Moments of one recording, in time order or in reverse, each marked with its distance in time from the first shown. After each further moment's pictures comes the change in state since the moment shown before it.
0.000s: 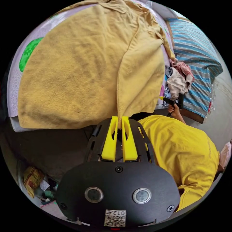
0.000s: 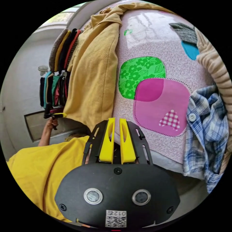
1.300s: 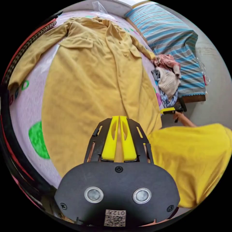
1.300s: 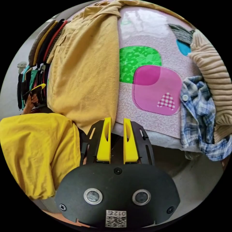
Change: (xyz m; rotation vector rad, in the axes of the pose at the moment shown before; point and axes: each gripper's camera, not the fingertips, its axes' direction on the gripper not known) left arm 0.030 -0.126 -0.098 0.216 -0.087 0.401; right arm 0.022 0.047 0.095 -0.072 0.344 0.088
